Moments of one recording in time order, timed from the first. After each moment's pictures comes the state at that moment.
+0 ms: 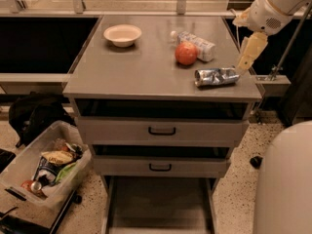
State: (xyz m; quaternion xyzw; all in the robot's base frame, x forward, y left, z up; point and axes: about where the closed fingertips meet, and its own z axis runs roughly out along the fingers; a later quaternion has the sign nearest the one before) arm 0.669 -0.250 0.940 -0.63 0.74 0.00 0.24
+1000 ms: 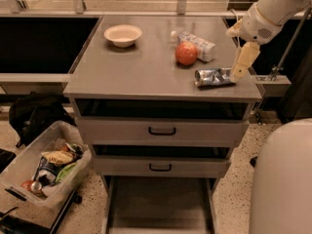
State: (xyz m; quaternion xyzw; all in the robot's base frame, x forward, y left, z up) arm 0.673 -0.237 0.910 -0.65 0.73 0.03 0.22
